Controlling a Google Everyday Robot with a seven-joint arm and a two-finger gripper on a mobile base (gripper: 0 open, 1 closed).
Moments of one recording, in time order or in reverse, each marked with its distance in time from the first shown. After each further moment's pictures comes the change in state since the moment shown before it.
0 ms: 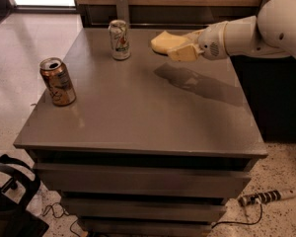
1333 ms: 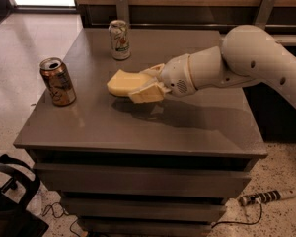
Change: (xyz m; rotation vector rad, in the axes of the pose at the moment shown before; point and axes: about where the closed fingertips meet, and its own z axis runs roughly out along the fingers) arm 0.011 0.172 0.037 -0.299 0.026 -0.061
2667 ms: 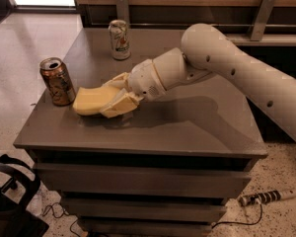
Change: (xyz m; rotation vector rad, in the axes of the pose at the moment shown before) arm -0.018 0.052 0.068 -0.315 -0.008 -0.208
